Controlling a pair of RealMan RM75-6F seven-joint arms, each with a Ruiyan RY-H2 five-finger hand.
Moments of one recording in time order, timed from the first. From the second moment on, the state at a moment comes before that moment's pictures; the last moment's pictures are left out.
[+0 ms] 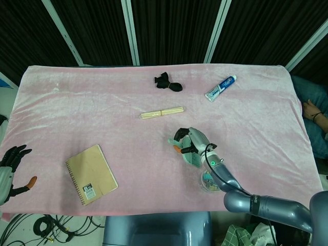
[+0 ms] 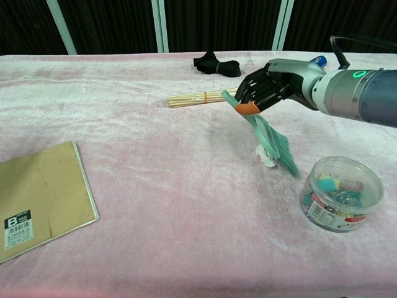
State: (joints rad) left arm -0.08 -1.09 -0.01 -1.65 1.49 1.44 -0.15; right arm 0.85 -1.53 0.29 -1.55 -0.77 0.79 0.14
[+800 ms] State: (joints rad) left arm -0.08 -1.08 -0.01 -1.65 1.48 1.43 -0.15; right arm 0.73 -1.72 0.40 -1.46 -1.24 0.94 0.84
